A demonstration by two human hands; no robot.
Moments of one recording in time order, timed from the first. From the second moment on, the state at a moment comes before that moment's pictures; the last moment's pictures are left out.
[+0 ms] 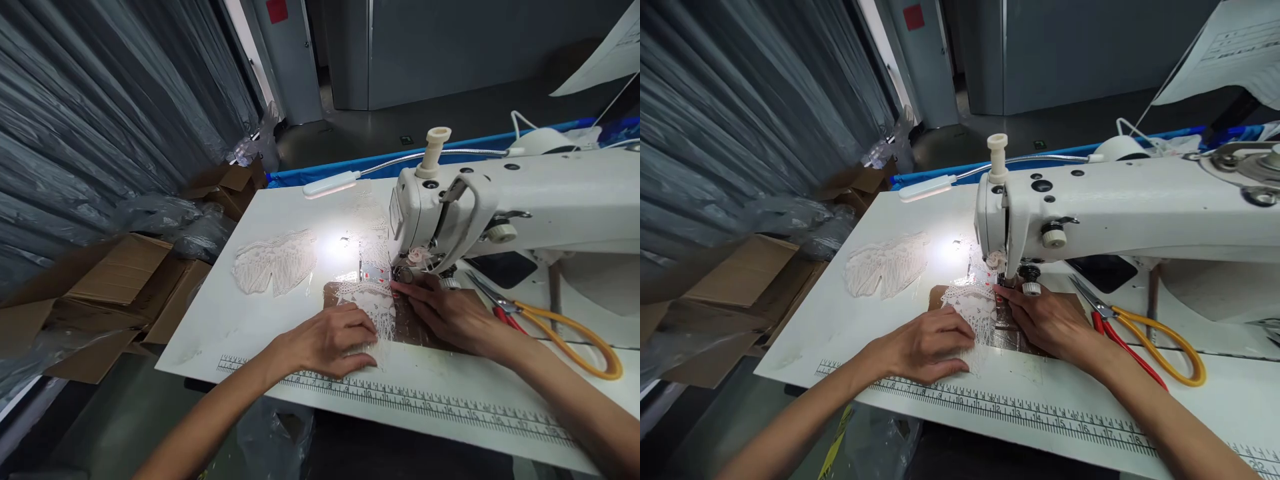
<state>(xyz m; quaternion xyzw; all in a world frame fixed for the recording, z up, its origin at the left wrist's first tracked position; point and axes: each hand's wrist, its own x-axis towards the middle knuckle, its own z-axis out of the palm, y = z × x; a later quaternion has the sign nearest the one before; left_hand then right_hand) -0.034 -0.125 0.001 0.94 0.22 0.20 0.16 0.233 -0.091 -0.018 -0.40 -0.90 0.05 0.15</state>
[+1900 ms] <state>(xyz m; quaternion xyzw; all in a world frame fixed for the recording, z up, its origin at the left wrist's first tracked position) -0.010 -0.079 -0.008 0.79 0.50 0.29 0.20 0.227 -0.133 -0.031 -0.41 -0.88 0.15 0.19</state>
